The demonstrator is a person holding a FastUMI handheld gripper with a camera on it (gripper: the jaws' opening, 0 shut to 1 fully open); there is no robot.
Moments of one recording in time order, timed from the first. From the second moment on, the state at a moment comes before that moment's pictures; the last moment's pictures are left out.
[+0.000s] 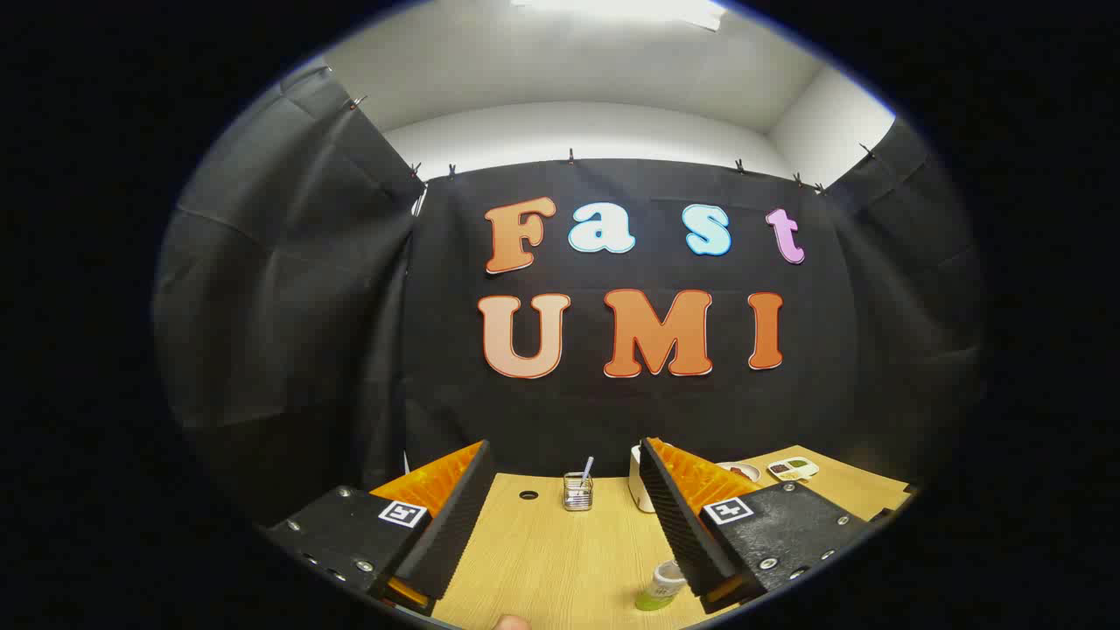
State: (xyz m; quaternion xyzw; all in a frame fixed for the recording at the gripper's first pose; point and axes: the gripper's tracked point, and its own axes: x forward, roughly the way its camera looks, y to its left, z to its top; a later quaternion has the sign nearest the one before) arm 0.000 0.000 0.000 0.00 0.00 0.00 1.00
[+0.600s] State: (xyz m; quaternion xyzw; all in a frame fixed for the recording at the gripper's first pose) arm -0.001 -0.009 -0.004 0.00 0.00 -0.01 1.00
